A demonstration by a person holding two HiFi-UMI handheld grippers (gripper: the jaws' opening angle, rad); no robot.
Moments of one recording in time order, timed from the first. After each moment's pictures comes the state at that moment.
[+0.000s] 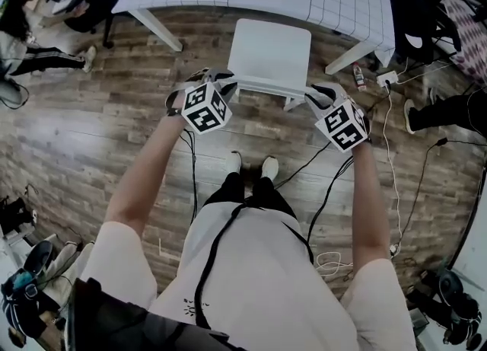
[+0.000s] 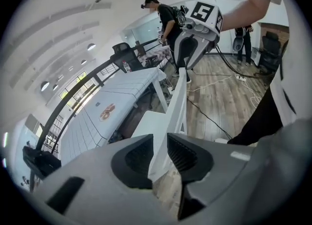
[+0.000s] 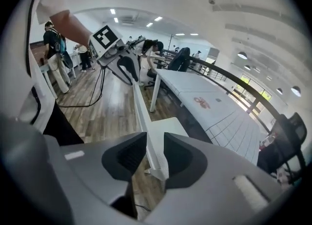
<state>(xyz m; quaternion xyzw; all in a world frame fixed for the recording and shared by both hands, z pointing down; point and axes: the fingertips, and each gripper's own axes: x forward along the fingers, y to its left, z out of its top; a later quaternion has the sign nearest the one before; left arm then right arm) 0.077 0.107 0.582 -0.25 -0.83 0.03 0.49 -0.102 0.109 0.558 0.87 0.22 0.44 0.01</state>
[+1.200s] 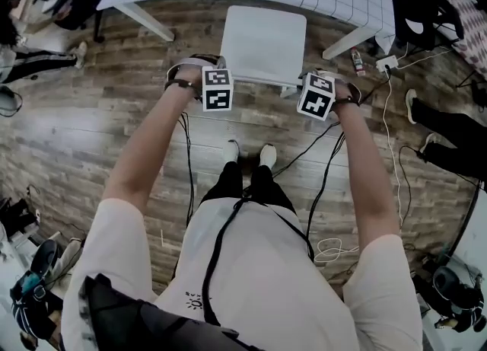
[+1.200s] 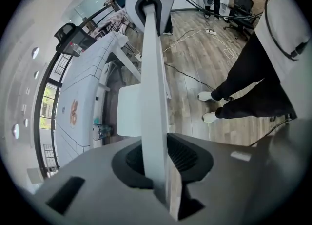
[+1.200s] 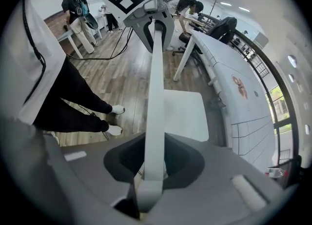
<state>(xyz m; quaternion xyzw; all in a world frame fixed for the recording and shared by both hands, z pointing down) 0.090 0.127 0.681 -0.06 -0.71 0.10 0.69 -0.108 0.126 0.658 0.77 0.04 0.63 0.05</state>
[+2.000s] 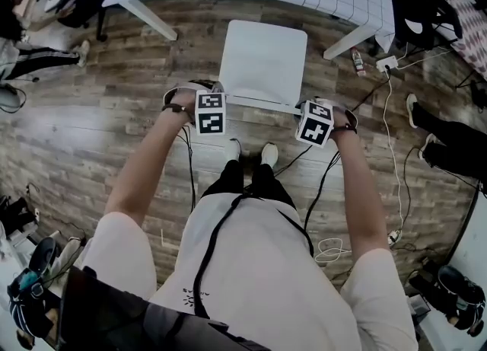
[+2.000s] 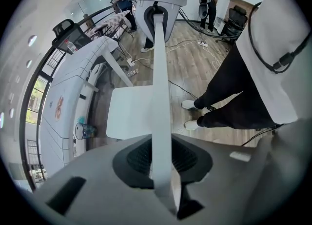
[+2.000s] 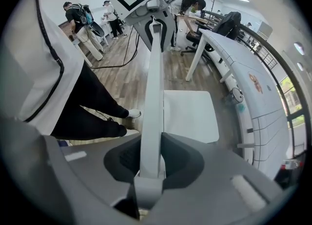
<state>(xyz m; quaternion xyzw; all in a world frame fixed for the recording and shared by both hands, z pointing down) 0.095 0.022 0.672 -0.02 -0.74 0.04 0.67 -0.101 0.019 0.656 0.78 0.00 0.63 0.00</state>
